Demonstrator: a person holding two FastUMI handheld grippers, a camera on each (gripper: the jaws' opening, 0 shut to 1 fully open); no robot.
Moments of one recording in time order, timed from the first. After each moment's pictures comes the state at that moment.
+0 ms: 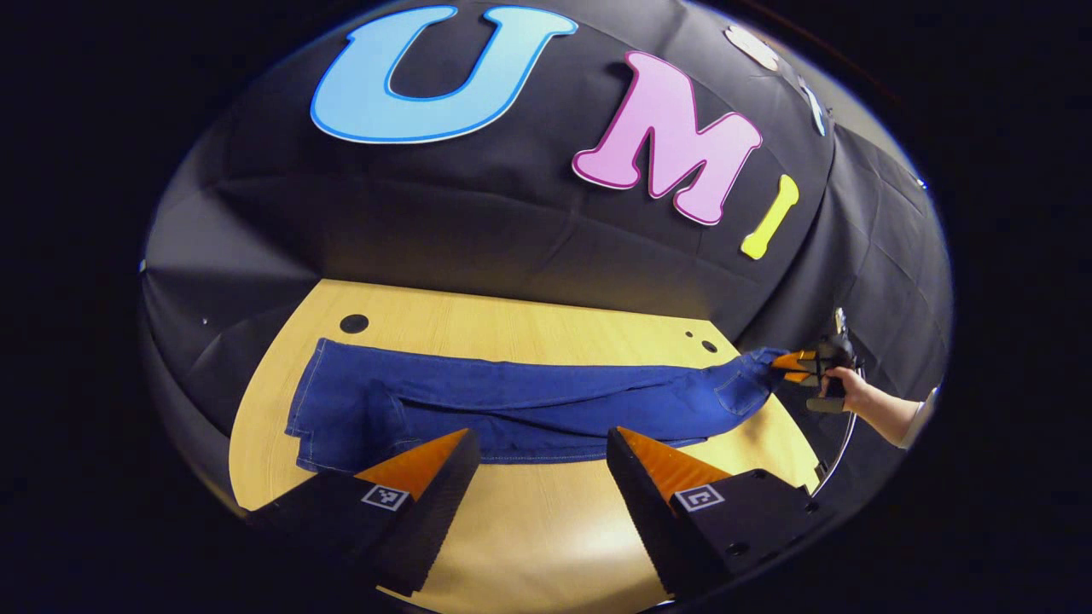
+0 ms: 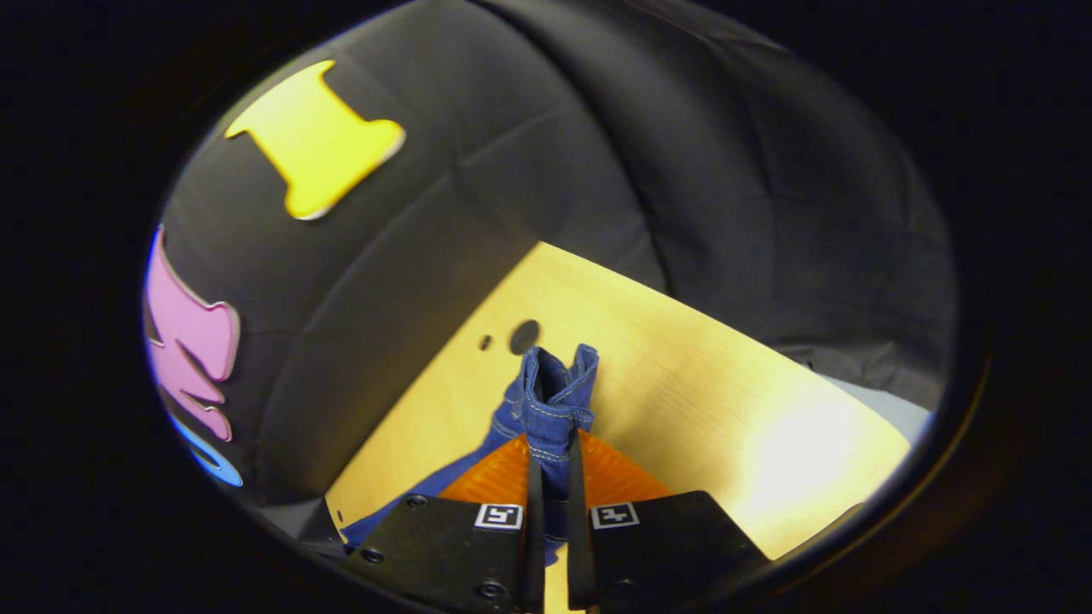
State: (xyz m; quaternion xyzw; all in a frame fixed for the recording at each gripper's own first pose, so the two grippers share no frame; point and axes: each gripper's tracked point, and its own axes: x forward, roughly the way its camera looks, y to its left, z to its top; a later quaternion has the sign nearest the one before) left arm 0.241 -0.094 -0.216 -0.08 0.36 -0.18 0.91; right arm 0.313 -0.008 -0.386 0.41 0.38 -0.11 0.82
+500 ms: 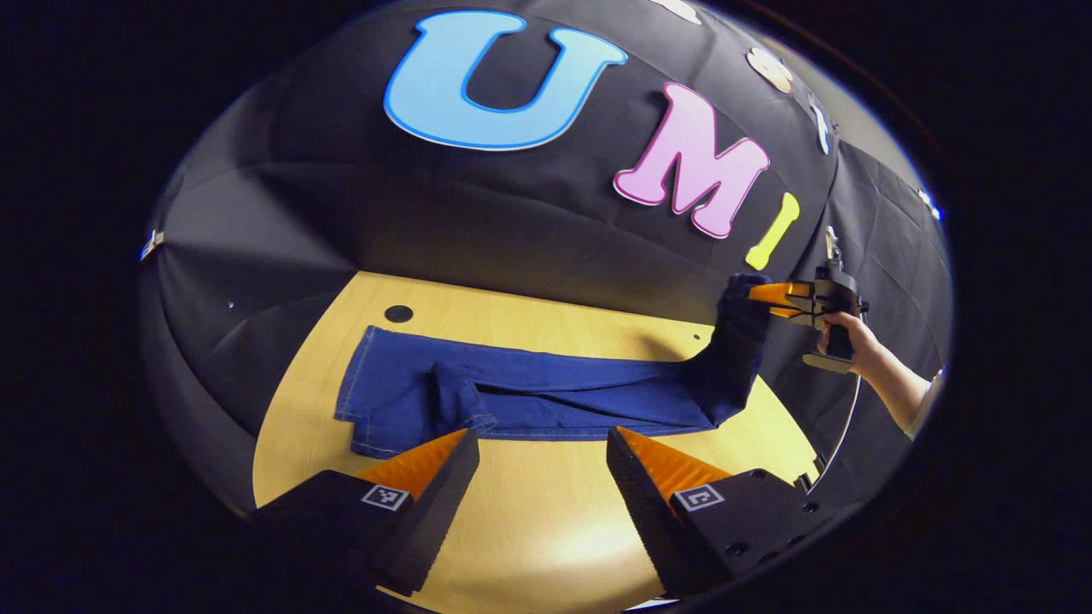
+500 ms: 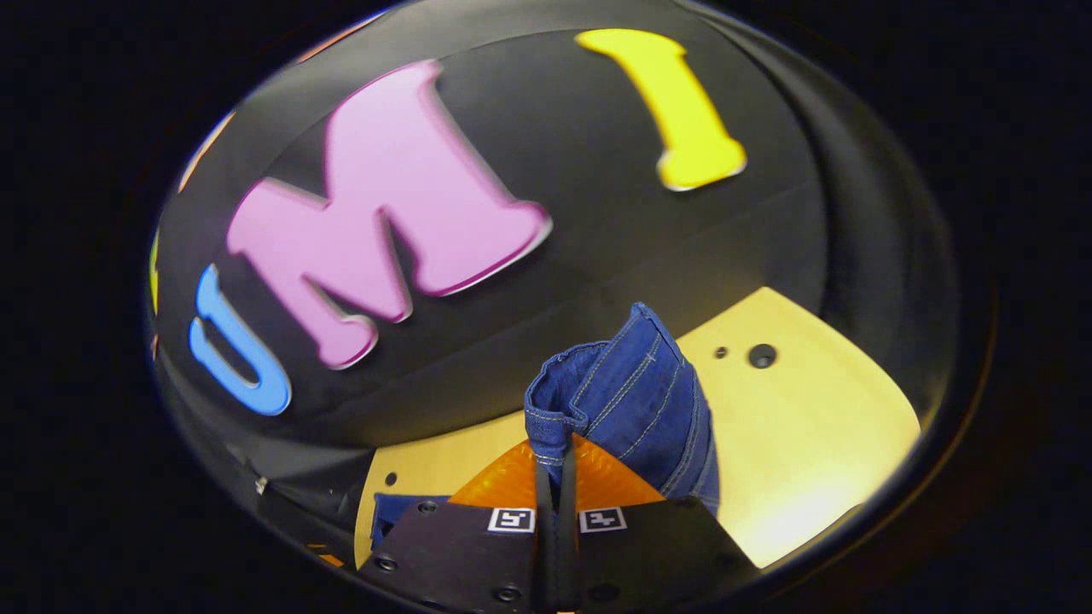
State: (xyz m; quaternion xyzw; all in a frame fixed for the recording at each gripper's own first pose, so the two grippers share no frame) left arm 0.202 -0.006 -0.204 -0.10 0.34 -0.17 0.92; right arm 0.339 0.292 -0.220 0.30 0.34 0.12 0.88
